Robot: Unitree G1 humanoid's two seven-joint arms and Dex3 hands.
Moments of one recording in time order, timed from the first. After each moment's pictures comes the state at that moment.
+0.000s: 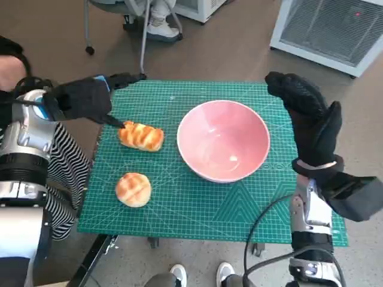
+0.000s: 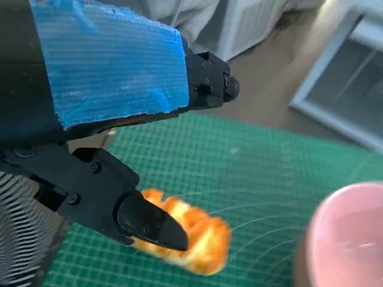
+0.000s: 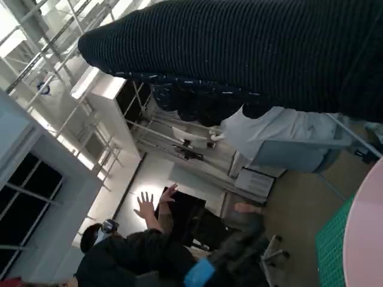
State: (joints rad) left arm -1.11 0.64 -0.26 1.09 0.40 -0.28 -0.61; right arm -0.57 -0.12 -0.17 0.42 0.31 -0.62 0.47
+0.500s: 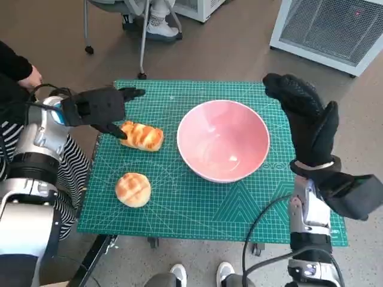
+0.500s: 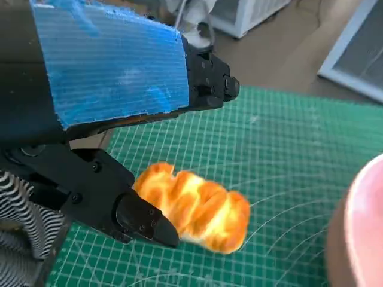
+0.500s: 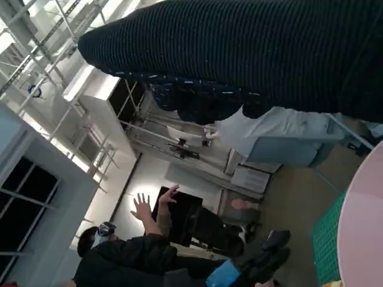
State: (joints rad) left arm -1.12 0.60 -0.33 1.17 0.47 -0.26 -0.57; right arm -0.56 -0.11 -0.17 0.41 0.32 -0.59 0.47
